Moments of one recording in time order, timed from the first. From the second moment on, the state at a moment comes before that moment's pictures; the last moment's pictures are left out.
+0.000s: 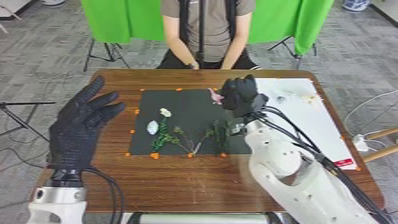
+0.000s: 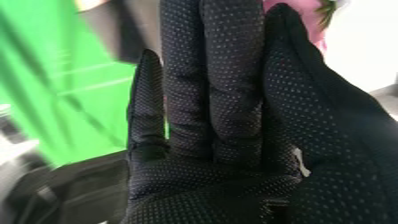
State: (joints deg) left arm 131.2 -53.1 -91.6 -134.7 42.5 13.3 27.9; right arm -75.1 -59.1 48.0 -105.2 -145.5 8.5 25.6
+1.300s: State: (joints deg) left arm 127.5 -53.1 -91.2 -133.8 42.5 10.7 26.7; right arm -61.8 -66.6 26.3 -95.1 -151.2 -0.5 23.0
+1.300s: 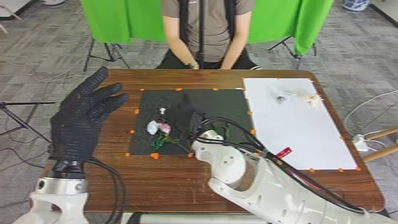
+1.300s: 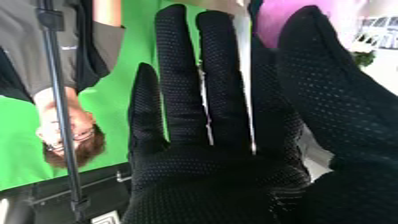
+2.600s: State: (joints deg) left arm 132.0 -54.9 -92.1 -134.0 41.7 14.7 26.0; right arm -91.9 -80.5 82.9 -119.4 -95.7 -20.8 34.2
